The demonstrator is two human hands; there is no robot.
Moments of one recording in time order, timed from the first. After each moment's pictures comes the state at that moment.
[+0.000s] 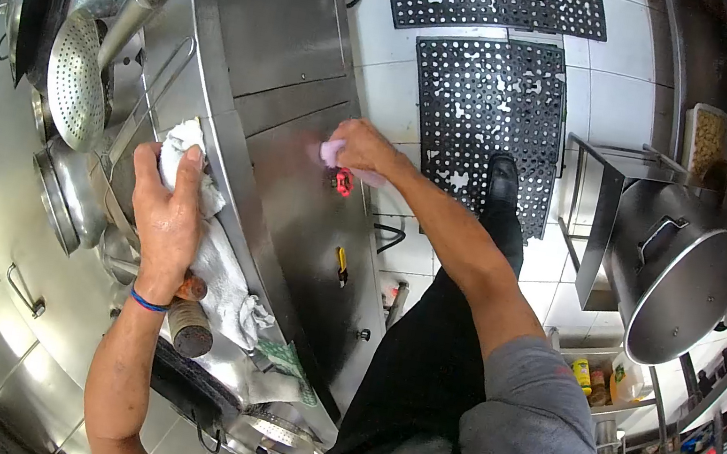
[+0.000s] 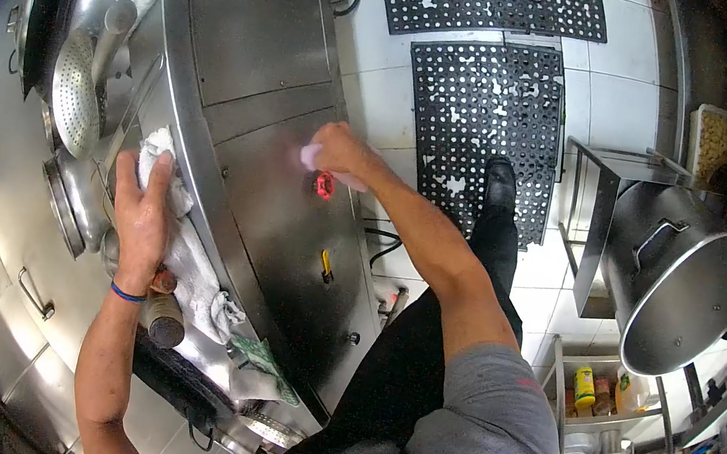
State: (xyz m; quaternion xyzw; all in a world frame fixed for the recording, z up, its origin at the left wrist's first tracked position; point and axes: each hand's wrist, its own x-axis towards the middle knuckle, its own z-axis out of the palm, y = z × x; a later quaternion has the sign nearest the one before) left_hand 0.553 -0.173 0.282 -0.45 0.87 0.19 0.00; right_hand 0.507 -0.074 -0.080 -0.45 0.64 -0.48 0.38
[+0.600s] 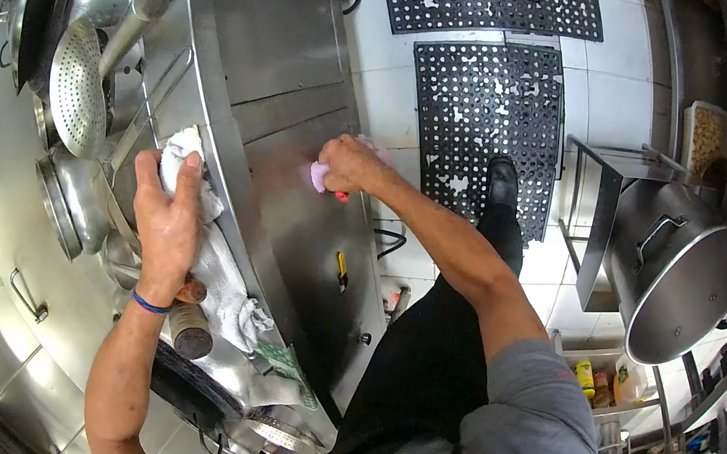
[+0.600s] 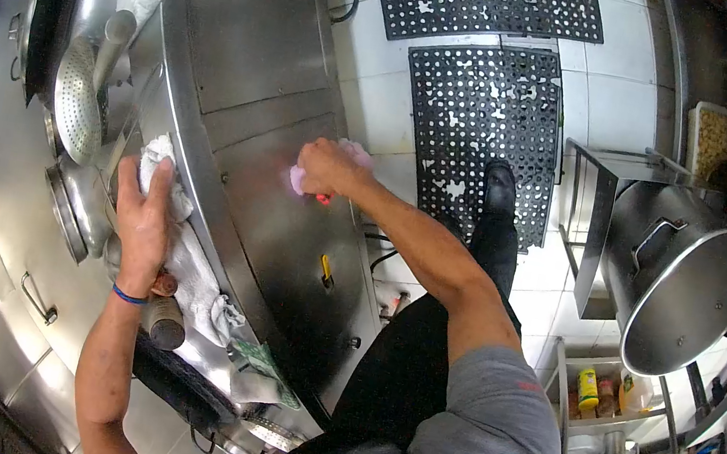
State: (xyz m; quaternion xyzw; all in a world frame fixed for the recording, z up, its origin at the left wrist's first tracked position) left_hand 0.553 -0.175 0.279 -0.42 0.90 0.15 0.00; right_hand 0.486 -0.067 -0.005 -0.52 0.65 -0.34 0.43
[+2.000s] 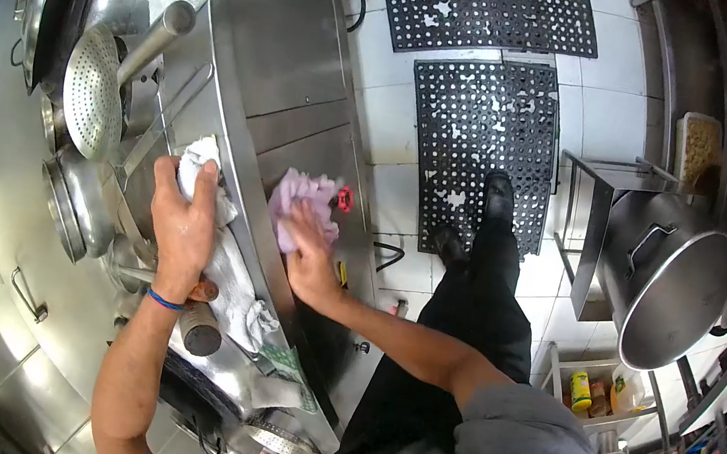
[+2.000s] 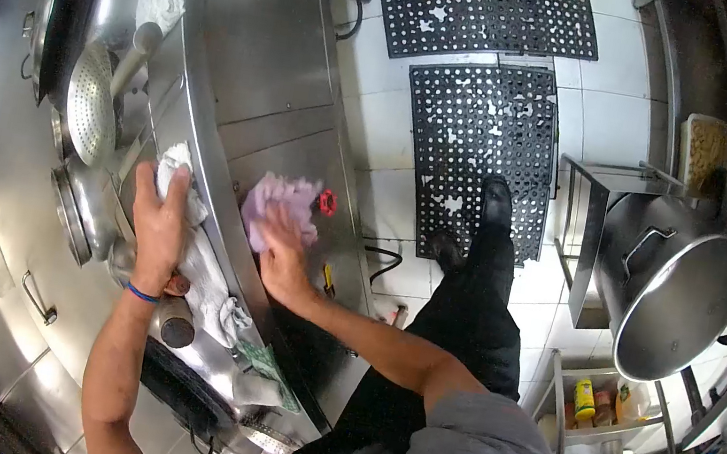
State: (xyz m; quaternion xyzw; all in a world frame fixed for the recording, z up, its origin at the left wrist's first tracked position) left_hand 0.554 -0.176 0.282 -0.42 0.89 0.15 0.00; right_hand 0.619 -0.054 0.088 -0.15 0.61 -0.73 0.27
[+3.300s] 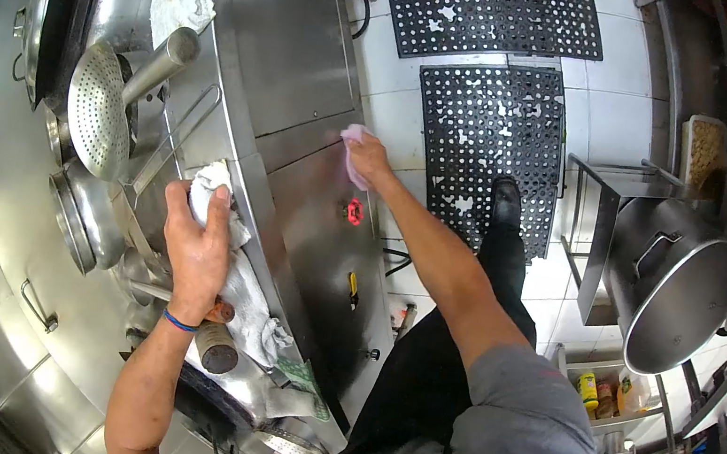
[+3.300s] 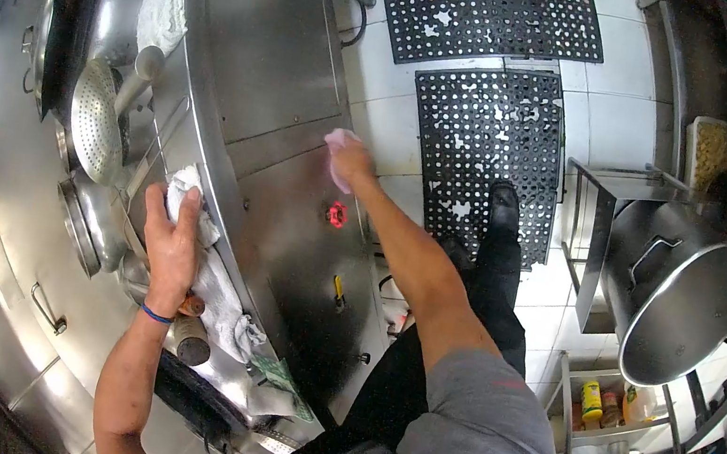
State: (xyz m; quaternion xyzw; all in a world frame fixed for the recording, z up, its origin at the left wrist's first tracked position) left_hand 0.551 -0.174 0.284 -0.43 0.88 0.18 0.00; right_hand 0.513 -0.114 -0.105 -0.10 0.67 -0.59 0.44
